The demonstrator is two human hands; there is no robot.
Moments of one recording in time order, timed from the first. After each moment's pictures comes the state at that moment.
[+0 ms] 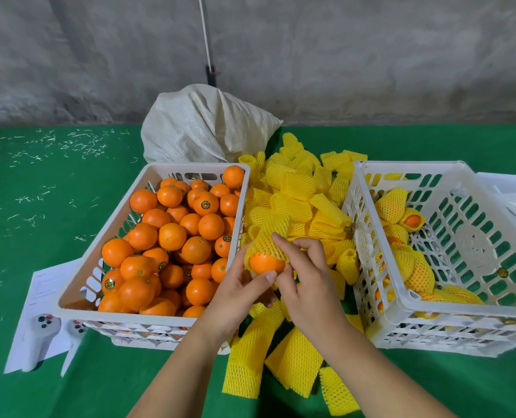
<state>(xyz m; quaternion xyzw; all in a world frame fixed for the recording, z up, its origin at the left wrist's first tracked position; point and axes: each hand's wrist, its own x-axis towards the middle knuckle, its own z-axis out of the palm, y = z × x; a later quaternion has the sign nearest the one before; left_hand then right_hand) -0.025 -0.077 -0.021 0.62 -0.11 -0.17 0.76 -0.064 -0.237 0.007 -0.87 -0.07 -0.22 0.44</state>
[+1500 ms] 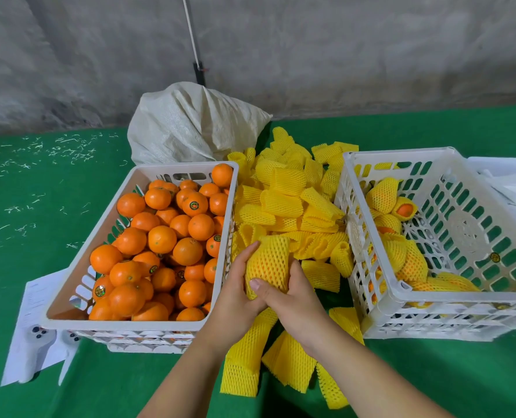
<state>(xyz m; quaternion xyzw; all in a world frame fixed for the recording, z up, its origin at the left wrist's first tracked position) -0.033 -0.086 -0.032 0.80 -0.17 -0.06 0.57 -0.071 -0.226 -0.006 -0.69 0.09 0.03 0.72</state>
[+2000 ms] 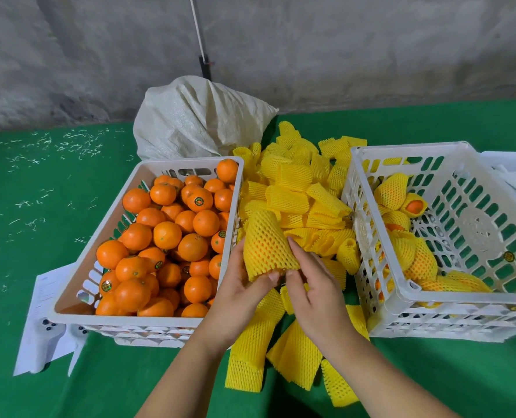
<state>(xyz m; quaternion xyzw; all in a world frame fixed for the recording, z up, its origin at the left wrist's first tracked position) -0.038 -0.087 -0.010 0.68 -0.12 -0.13 0.71 -0.071 -0.253 -0.024 -0.82 -0.03 -0.17 0.54</state>
